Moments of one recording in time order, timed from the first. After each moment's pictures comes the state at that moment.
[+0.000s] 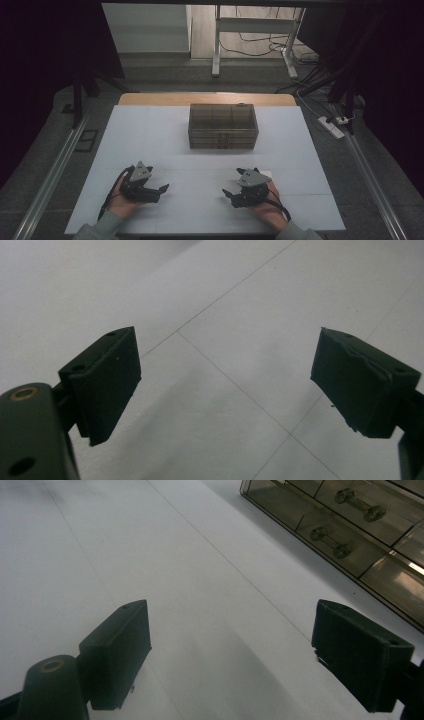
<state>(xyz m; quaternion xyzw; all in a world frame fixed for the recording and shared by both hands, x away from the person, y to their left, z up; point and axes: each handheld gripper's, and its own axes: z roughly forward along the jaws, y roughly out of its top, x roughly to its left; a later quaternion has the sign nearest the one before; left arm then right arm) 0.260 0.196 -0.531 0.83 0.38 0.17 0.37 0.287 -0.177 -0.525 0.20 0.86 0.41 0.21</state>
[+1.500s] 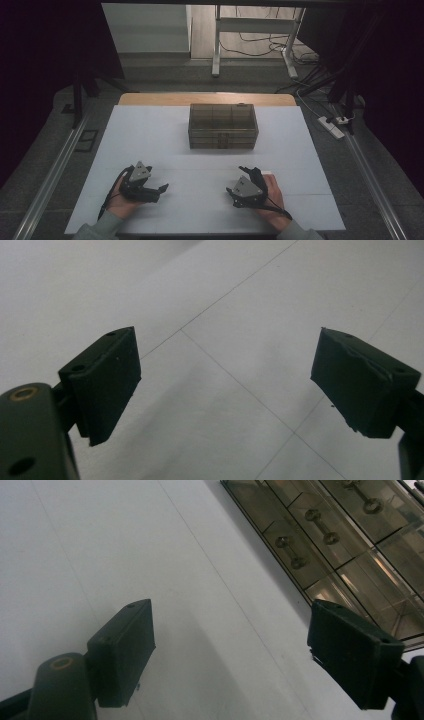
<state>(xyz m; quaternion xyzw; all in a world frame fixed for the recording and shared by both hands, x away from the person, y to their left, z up) 0.260 0.197 -0.532 0.83 0.38 0.17 0.37 0.275 -0.171 -0.525 0.12 0.87 0.33 0.35</state>
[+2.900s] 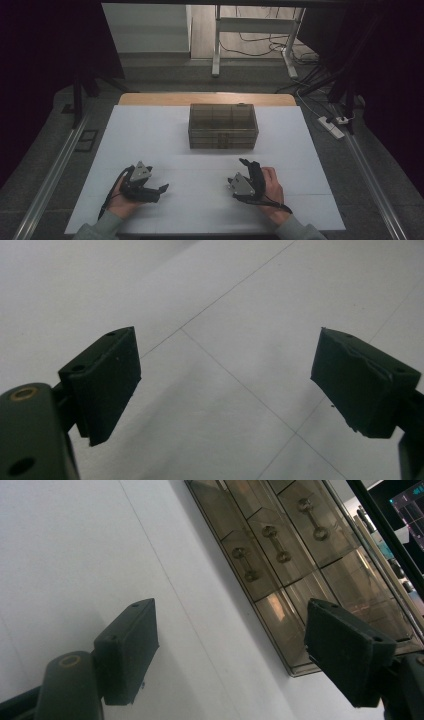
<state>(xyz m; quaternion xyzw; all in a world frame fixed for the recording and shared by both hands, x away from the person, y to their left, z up) 0.261 0.197 -0.533 0.83 0.38 0.17 0.36 0.285 -0.162 -0.519 0.08 0.85 0.28 0.43</state>
